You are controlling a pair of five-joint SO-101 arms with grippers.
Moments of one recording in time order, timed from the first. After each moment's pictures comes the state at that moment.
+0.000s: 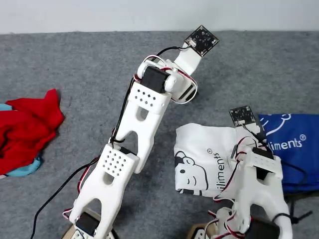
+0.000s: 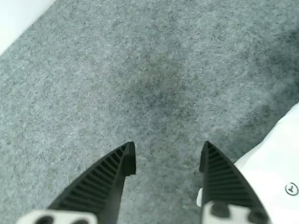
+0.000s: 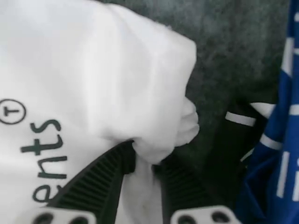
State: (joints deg) left arm 26.8 59.9 -91.3 99.4 -11.6; right arm 16.8 -20.6 63.1 36.7 31.1
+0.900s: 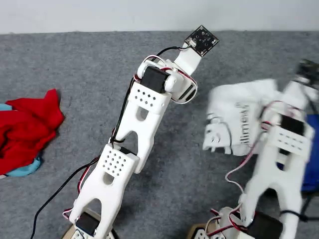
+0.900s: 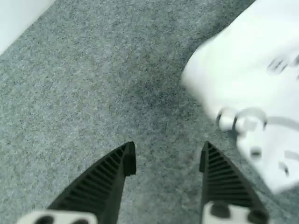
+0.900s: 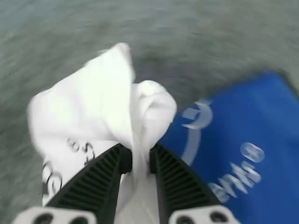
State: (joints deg) left arm 26.8 59.9 -91.3 99.4 -11.6; right arm 24.0 -19.5 30.4 45.5 -5.3
